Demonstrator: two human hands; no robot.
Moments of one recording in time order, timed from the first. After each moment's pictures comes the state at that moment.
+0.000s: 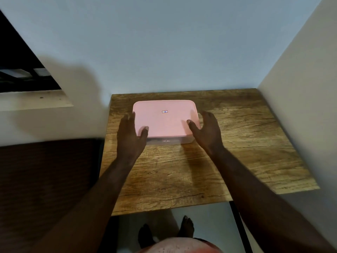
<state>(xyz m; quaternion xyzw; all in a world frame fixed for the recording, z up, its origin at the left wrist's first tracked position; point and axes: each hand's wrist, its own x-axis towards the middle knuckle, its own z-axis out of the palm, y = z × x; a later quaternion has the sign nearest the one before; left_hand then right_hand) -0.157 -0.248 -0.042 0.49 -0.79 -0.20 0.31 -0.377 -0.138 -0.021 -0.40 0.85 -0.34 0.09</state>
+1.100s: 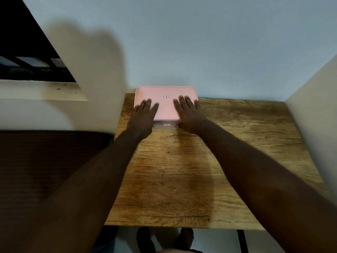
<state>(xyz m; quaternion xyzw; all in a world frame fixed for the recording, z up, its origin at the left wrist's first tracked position) -0.192 -0.346 -0.041 0.44 -0.90 -0.04 0.01 -0.387 -0.283 -0.025 -0.69 0.71 0.07 0.06</state>
